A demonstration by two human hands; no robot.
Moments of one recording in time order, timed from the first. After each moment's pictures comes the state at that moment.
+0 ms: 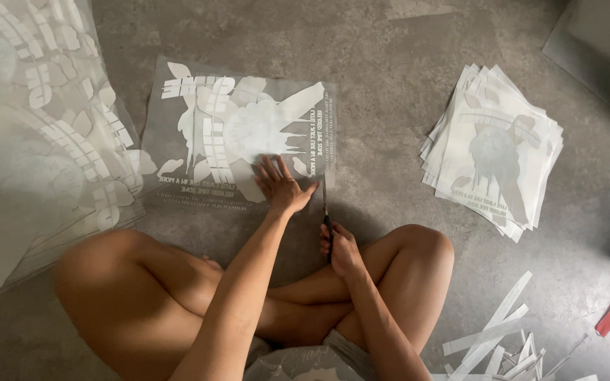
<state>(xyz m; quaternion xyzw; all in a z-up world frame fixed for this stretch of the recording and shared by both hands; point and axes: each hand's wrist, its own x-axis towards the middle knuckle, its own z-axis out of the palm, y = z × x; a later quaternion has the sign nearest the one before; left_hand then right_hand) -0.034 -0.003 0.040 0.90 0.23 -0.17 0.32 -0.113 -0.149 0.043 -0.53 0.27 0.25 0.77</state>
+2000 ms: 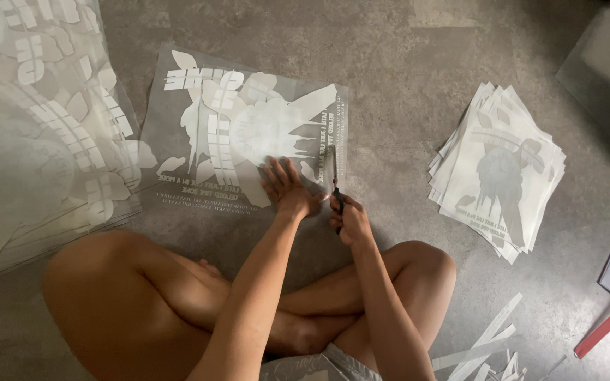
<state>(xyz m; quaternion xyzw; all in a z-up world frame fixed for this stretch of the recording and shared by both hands) -0.022 -0.001 0.049 0.89 0.24 -0.26 0.29 -0.027 -0.135 0.037 -0.57 0.28 0.24 0.74</state>
